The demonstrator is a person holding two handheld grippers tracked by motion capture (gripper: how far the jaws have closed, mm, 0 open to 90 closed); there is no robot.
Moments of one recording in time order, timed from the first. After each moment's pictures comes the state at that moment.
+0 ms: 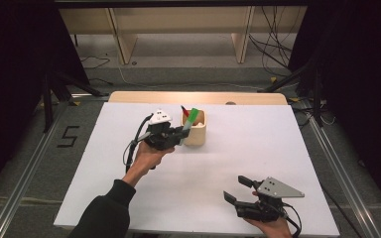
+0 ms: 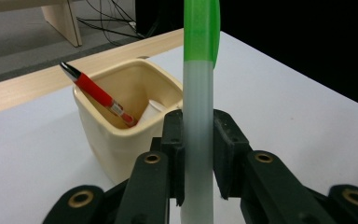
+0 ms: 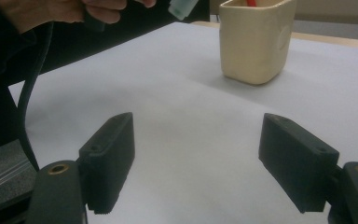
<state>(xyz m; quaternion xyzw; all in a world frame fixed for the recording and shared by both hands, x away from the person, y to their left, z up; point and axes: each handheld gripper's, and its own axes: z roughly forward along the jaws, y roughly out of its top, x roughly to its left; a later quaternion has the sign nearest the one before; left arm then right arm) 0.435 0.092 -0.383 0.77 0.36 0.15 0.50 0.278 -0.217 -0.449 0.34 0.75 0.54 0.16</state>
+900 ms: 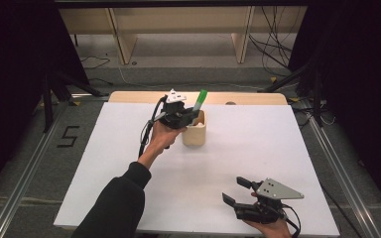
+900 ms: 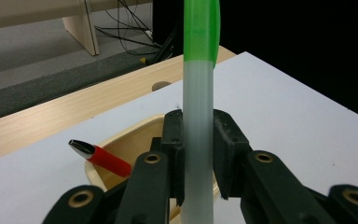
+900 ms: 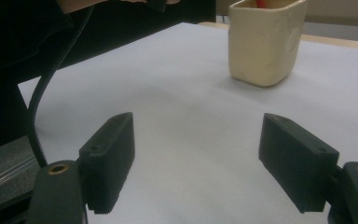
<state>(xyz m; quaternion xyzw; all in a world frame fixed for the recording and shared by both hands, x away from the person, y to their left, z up) 0.490 0.058 -0.372 0.76 0.38 0.18 0.50 0.276 -0.214 -0.449 0.33 0.75 0.55 0.16</state>
